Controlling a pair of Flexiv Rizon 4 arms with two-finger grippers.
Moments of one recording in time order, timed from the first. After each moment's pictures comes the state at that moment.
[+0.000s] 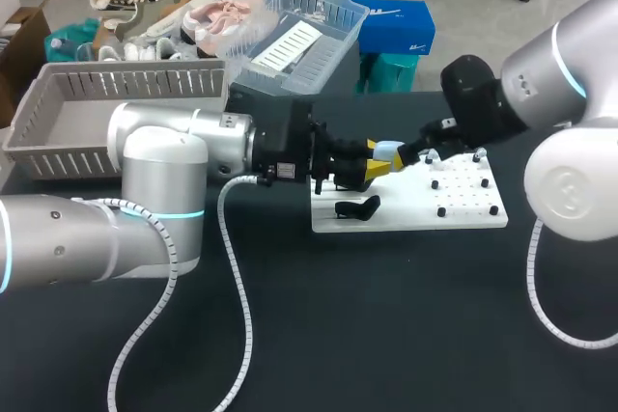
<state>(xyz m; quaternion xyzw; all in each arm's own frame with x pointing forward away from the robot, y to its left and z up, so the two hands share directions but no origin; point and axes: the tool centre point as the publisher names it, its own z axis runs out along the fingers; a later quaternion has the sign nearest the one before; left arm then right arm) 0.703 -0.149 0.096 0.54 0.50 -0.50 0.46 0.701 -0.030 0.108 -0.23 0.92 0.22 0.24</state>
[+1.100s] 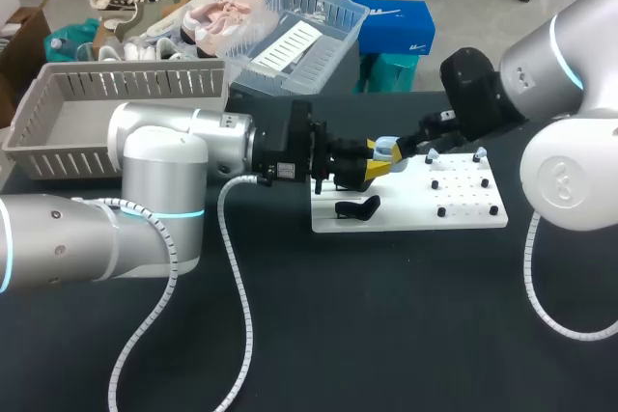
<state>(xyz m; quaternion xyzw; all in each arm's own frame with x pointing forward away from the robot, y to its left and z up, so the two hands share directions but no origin) 0.704 -0.148 0.095 0.54 0.50 -0.50 0.46 0.711 -0.029 0.113 -0.22 0.92 0.21 0.24</state>
